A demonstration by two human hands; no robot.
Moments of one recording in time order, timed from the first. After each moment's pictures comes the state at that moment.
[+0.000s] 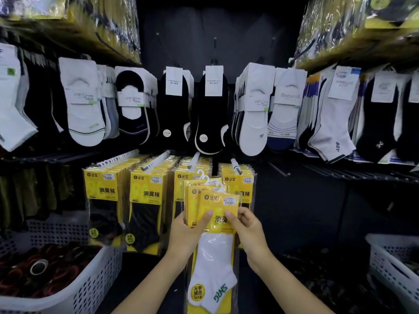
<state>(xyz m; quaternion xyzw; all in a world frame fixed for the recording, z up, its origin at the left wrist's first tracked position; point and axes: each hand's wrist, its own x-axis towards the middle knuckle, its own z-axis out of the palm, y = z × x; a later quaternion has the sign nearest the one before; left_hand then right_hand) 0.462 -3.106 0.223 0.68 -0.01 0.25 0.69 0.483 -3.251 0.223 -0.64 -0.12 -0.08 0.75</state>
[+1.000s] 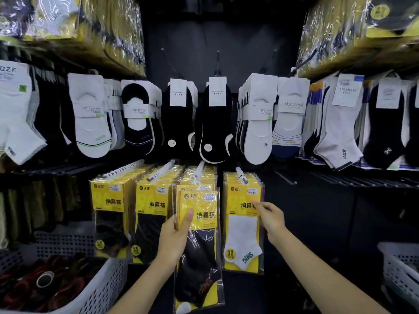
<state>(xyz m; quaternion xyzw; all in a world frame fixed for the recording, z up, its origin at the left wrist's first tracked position) 0.475 -3.064 0.228 0.72 0.01 0.28 0.63 0.575 -3.284 0.241 -0.67 0.05 -0.12 0.73</state>
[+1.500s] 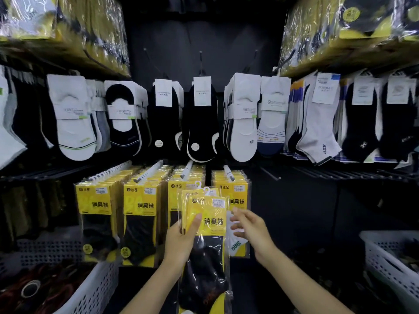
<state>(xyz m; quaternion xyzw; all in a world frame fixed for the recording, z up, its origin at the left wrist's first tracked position) 0.471 -3.099 0.222 0.70 0.02 0.23 0.68 0.513 -3.277 0.229 -0.69 -0.07 -0.05 0.72</state>
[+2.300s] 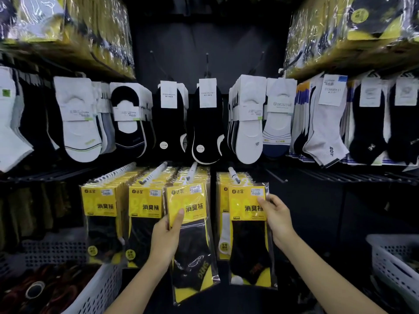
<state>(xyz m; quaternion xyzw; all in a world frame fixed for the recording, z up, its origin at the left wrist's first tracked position) 0.479 -3.057 0.229 0.73 0.03 0.28 0.62 0.540 -3.307 0.250 -0.62 -0.05 -0.16 0.77</state>
